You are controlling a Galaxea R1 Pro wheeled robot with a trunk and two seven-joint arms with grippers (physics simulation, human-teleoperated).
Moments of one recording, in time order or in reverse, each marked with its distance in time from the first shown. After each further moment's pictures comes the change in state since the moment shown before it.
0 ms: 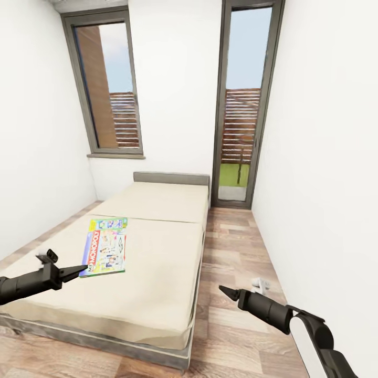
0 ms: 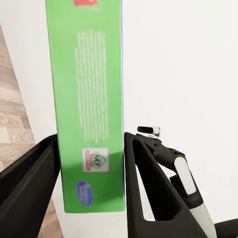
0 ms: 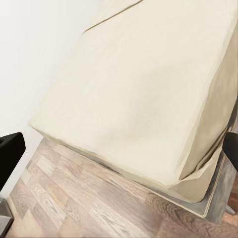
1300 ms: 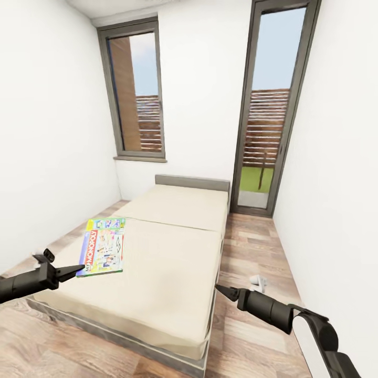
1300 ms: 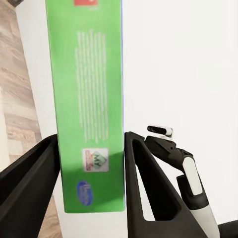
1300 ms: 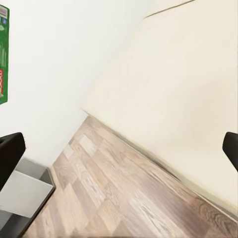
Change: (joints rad) left arm 0.000 0.019 0.000 0.000 0.002 0.000 -0.001; right arm 0.016 0.004 0.000 -0.086 0.002 0.060 0.104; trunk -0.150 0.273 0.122
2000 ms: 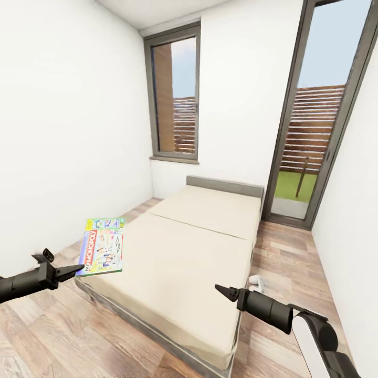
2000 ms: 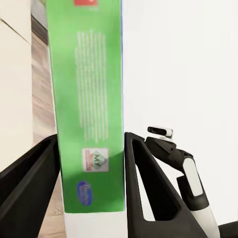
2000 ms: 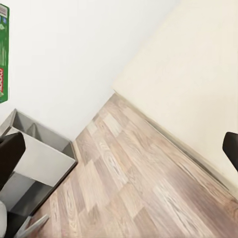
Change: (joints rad) left arm 0.000 0.000 0.005 0.000 -0.002 0.000 0.000; right arm 0.000 0.000 0.004 0.001 0.000 -0.003 0.000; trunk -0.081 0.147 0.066
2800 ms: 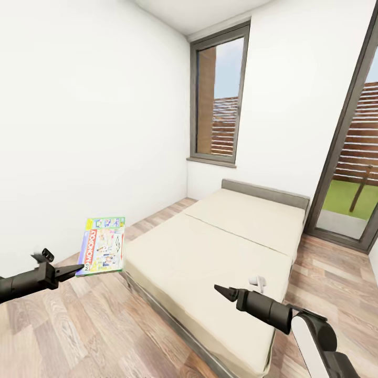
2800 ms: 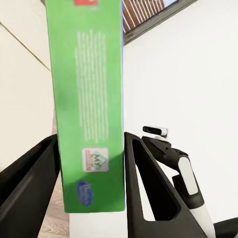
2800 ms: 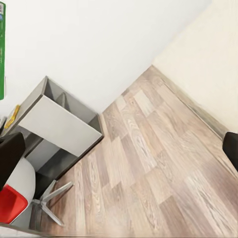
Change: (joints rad) left arm 0.000 0.000 -0.001 0.001 -0.001 0.000 -0.022; right arm 0.000 0.002 0.004 0.001 0.001 0.000 -0.002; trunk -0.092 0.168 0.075
